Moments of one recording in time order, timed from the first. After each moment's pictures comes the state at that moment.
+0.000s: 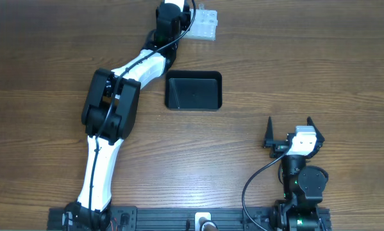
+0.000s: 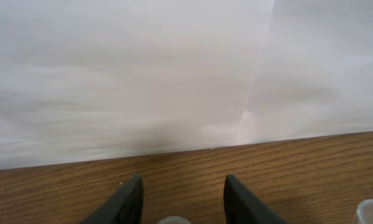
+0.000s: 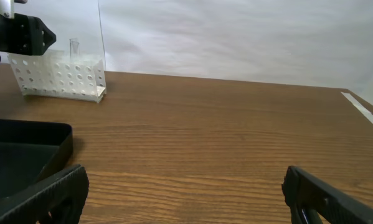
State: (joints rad) left arm -0.39 2.43 1.74 0.46 -0.25 -0.04; right arm -0.03 0.01 0.01 -0.07 0.02 -0.08
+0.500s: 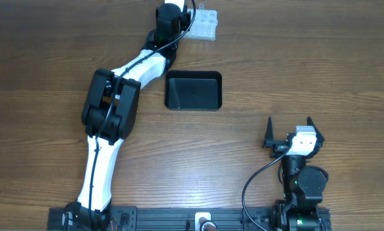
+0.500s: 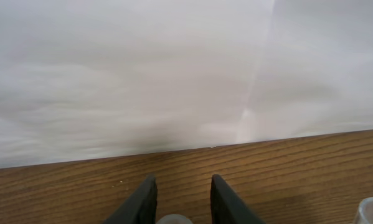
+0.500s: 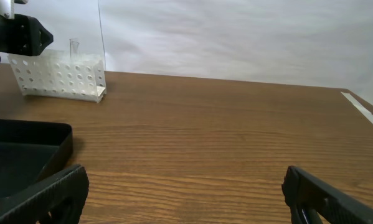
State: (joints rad) left arm -0.39 2.43 1.74 0.45 -0.25 -0.04; right arm -0.03 0.01 0.01 -0.07 0.02 -0.08
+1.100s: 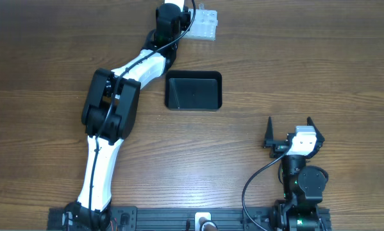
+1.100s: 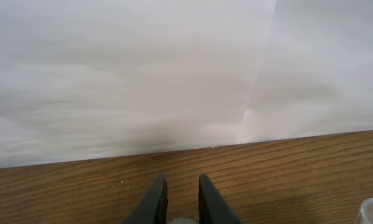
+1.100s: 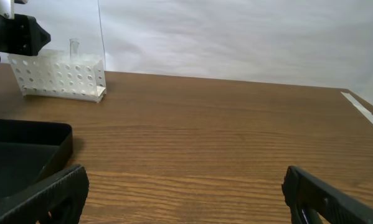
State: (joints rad) left arm -0.39 2.43 1.74 0.45 -0.25 -0.04; right arm -0.03 0.01 0.01 -0.07 0.02 -0.08
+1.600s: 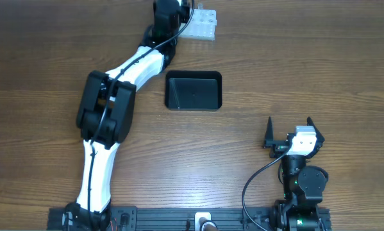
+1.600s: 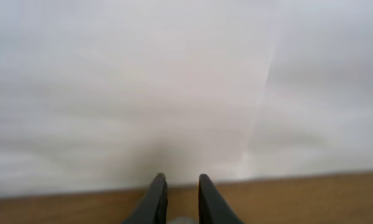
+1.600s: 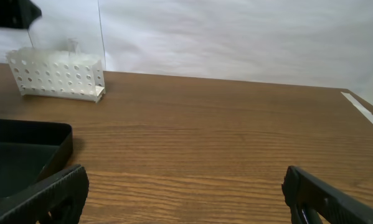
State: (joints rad) left arm -0.39 2.34 1.74 0.47 -0.29 -0.04; right arm -0.03 0.01 0.01 -0.07 0.02 -0.08
